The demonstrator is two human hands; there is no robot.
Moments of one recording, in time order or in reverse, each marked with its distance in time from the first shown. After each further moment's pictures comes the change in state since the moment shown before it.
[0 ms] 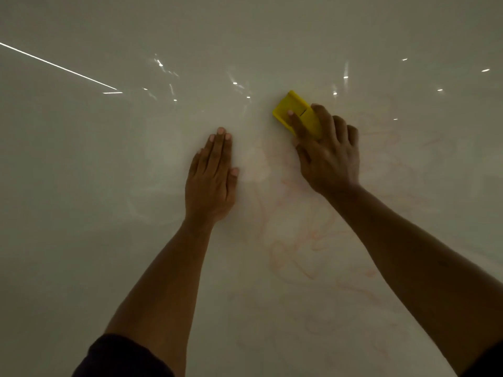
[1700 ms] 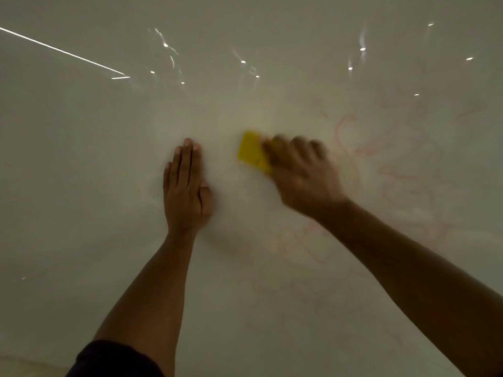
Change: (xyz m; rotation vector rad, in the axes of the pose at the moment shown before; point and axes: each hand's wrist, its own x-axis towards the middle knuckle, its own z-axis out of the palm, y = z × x) left_hand -0.068 -0.046 0.002 -0.011 0.047 -0.136; right_hand -0.050 -0.061 0.001 0.263 -0.058 -0.238
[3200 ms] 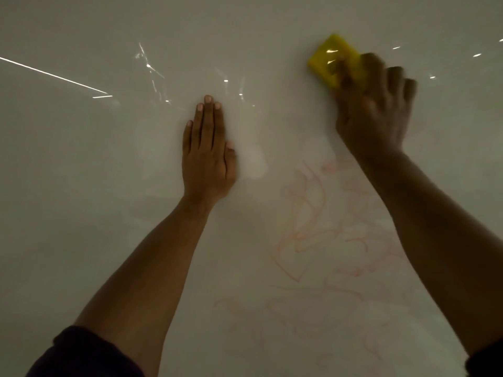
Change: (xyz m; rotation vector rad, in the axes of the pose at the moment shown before) left_hand 0.111 0.103 0.017 -0.009 0.049 0.127; right_hand 0.034 0.162 -0.059 -0.429 0.146 0.286
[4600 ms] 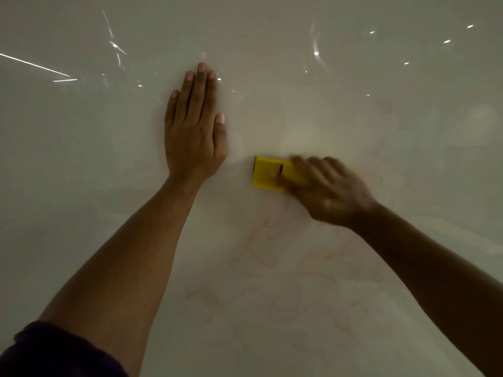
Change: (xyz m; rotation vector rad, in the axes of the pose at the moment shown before) left_hand 0.018 0.036 0.008 0.014 0.082 0.077; right_hand -0.120 -0.004 -0.051 0.209 -0.232 -0.542
